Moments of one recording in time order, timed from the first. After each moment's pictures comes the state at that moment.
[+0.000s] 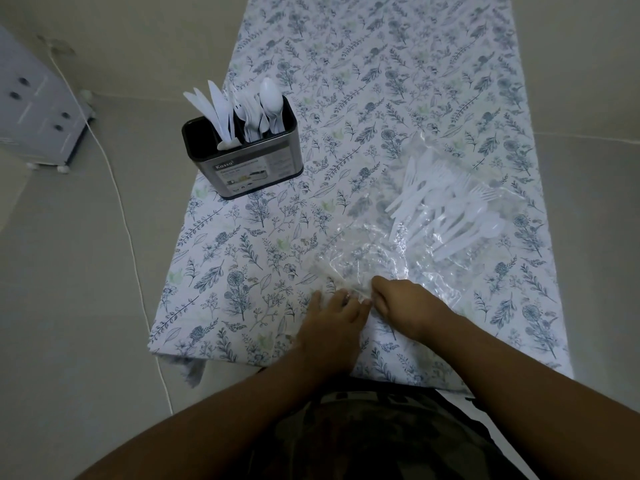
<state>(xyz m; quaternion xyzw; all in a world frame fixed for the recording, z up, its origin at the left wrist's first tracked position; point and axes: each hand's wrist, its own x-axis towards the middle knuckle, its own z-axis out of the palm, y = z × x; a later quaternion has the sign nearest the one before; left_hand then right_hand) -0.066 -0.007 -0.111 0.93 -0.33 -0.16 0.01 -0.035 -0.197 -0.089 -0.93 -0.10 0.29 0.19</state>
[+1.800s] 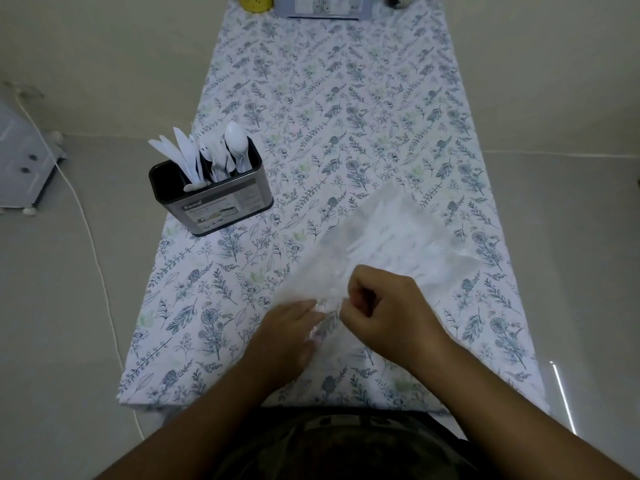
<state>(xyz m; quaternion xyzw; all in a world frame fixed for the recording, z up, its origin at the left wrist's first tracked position) -0.025 0.029 -0.110 0.92 -0.31 -0.13 0.18 -0.041 -0.180 0.022 -0.90 -0.02 0.04 0.43</state>
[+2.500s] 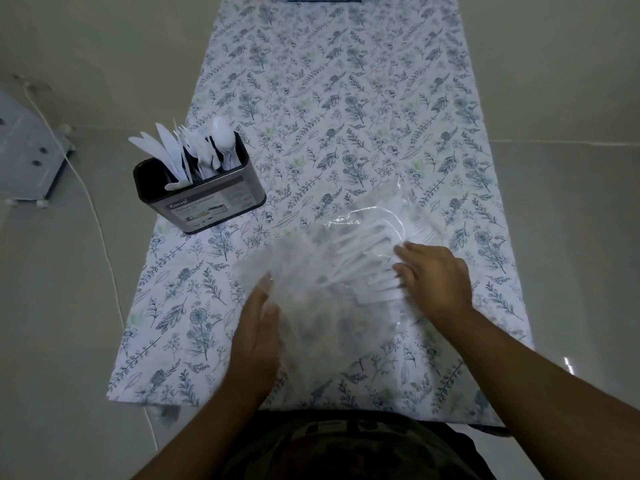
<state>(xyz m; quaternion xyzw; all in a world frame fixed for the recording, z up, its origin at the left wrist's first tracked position) -0.045 0.002 -0.058 0.80 0.07 -0.09 0.58 0.004 -0.291 -0.090 -0.98 0.09 0.03 0.18</state>
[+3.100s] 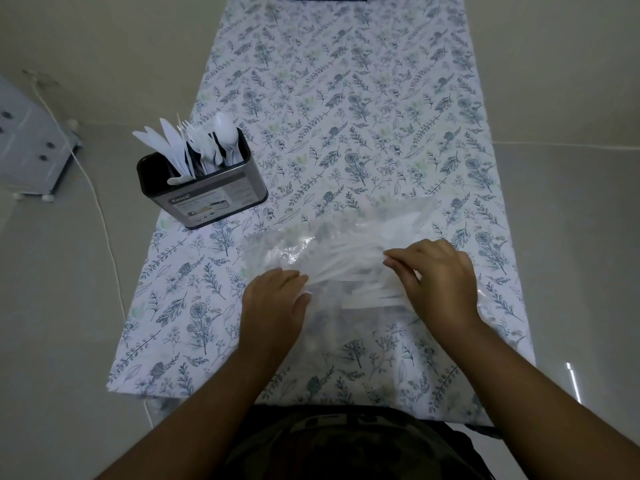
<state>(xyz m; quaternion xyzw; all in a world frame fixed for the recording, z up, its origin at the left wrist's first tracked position) -0.004 -0.005 -0.093 0.97 -0.12 0.00 0.19 -0.011 -0.274 -0.053 -0.97 0.01 -0.14 0.21</state>
